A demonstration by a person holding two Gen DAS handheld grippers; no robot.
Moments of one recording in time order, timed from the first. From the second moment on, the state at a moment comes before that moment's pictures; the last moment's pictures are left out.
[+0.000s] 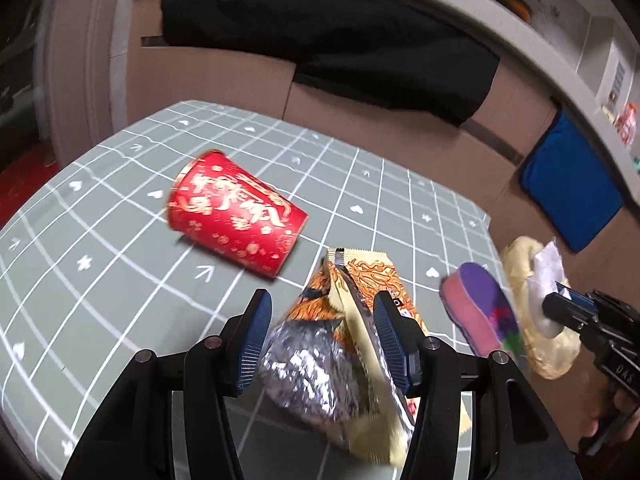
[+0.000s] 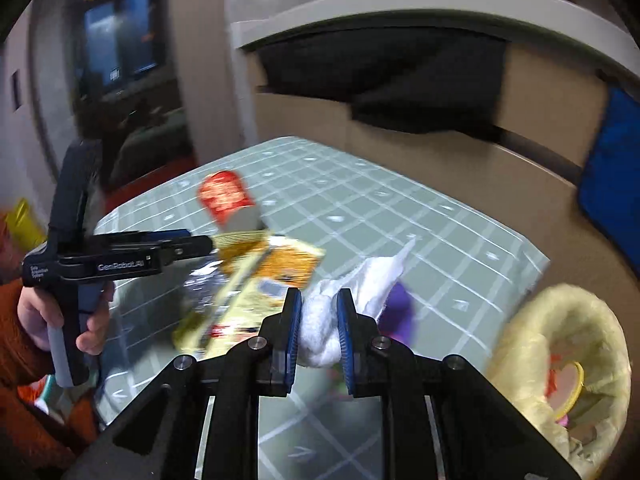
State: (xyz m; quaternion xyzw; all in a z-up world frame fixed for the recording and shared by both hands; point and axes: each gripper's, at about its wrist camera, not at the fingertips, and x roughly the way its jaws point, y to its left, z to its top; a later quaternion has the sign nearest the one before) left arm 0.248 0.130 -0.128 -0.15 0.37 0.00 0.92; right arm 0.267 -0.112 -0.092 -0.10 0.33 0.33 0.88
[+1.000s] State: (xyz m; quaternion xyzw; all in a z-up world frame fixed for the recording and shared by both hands) left arm 0.216 0.059 -0.027 -0.07 0.27 0.00 0.96; right arm 0.248 -0.156 -0.055 -0.05 0.27 0.31 0.91
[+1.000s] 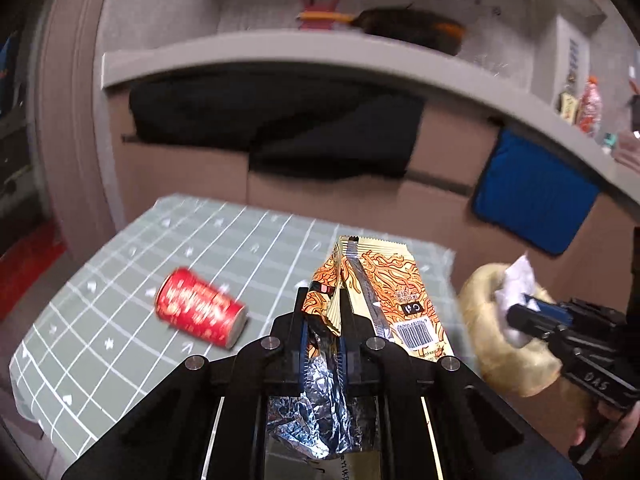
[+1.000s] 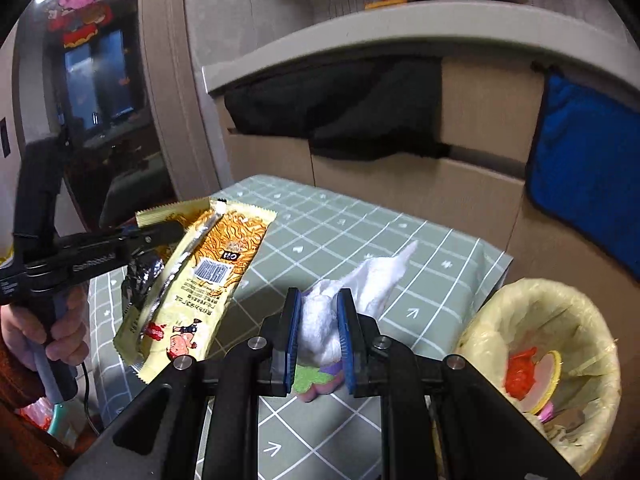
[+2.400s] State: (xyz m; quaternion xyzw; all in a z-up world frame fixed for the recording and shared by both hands) left arm 0.389 -0.210 -0.091 -0.09 0.37 -0.22 0.90; right arm 0.282 -0.400 -0.036 0.04 0.24 0.13 0.96
